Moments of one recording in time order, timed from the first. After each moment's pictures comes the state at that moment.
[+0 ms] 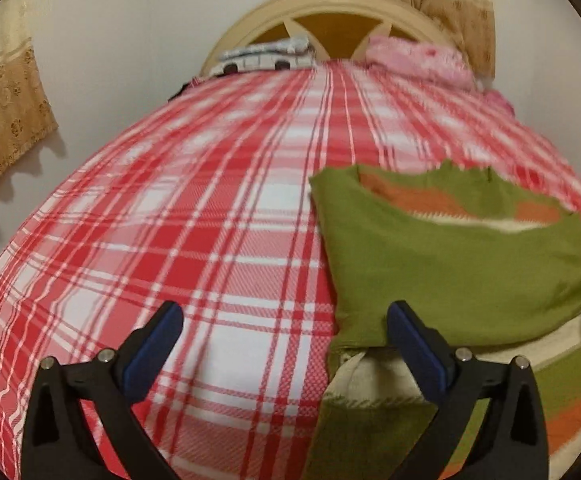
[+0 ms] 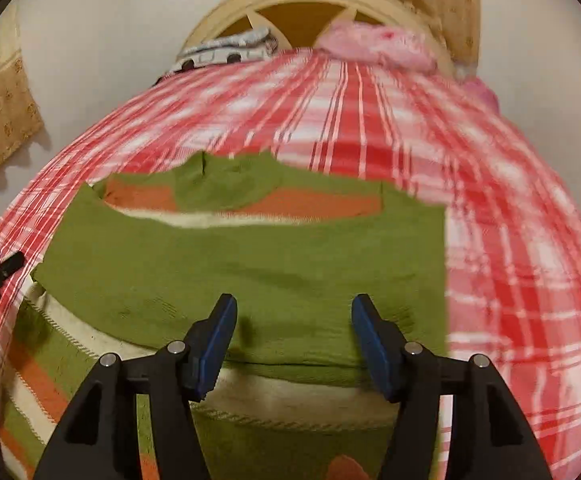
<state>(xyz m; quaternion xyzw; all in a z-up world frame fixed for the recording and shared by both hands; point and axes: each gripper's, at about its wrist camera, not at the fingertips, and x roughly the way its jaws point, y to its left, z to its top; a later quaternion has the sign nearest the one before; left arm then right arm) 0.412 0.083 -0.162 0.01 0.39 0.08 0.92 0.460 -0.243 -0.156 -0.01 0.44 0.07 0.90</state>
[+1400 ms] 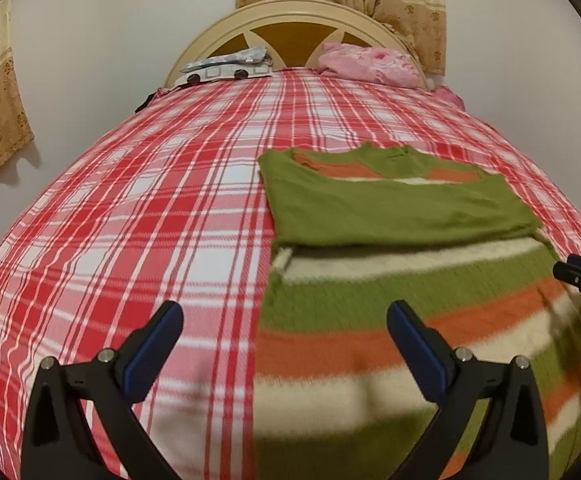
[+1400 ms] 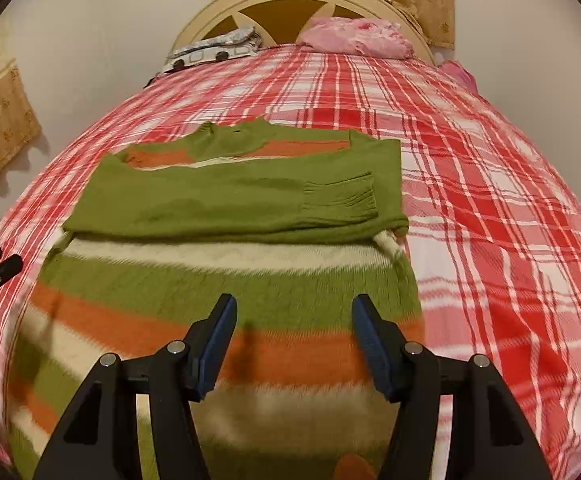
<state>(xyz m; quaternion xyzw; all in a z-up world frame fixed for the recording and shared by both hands) 0.295 0.055 -0.128 0.01 0.37 0.01 0.93 0.334 -0.252 -0.133 -0.01 0.42 0.07 0.91</state>
